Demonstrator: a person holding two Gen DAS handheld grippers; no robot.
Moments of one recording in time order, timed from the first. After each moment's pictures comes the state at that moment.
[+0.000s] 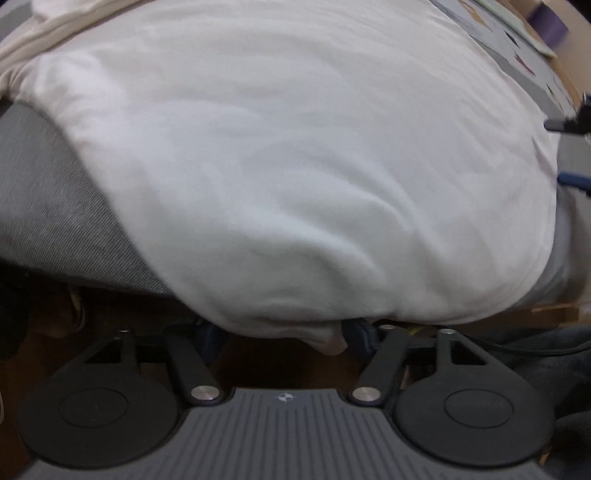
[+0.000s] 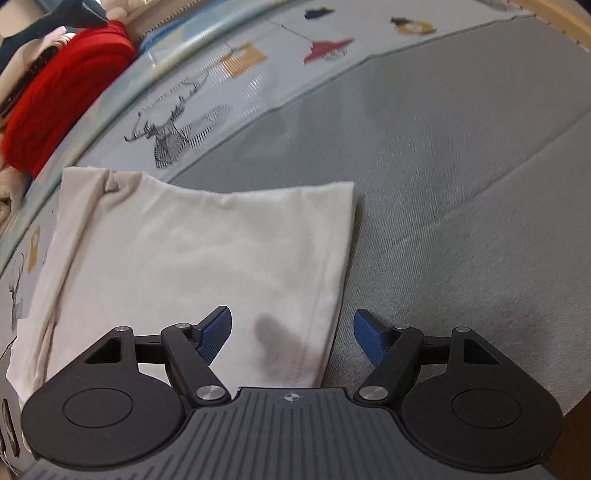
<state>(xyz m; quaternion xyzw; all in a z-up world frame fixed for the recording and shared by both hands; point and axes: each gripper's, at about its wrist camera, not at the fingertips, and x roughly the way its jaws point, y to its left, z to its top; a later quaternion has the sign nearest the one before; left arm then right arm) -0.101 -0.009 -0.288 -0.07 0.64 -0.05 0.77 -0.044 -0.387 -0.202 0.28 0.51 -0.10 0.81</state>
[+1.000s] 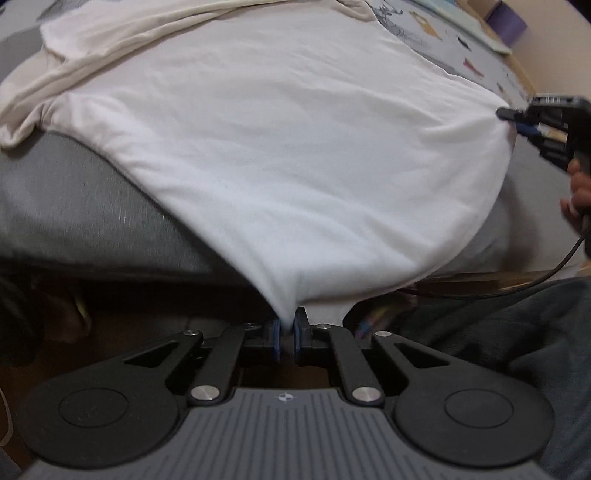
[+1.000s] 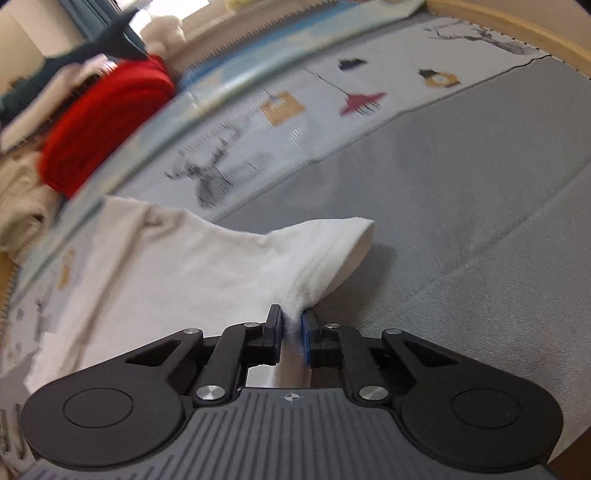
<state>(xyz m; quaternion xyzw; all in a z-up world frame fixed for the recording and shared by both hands) -0.135 0.011 -0.226 -0.07 0.62 -0.11 0.77 -0.055 -0.384 -0.173 0.28 0.42 -0.06 0.86</state>
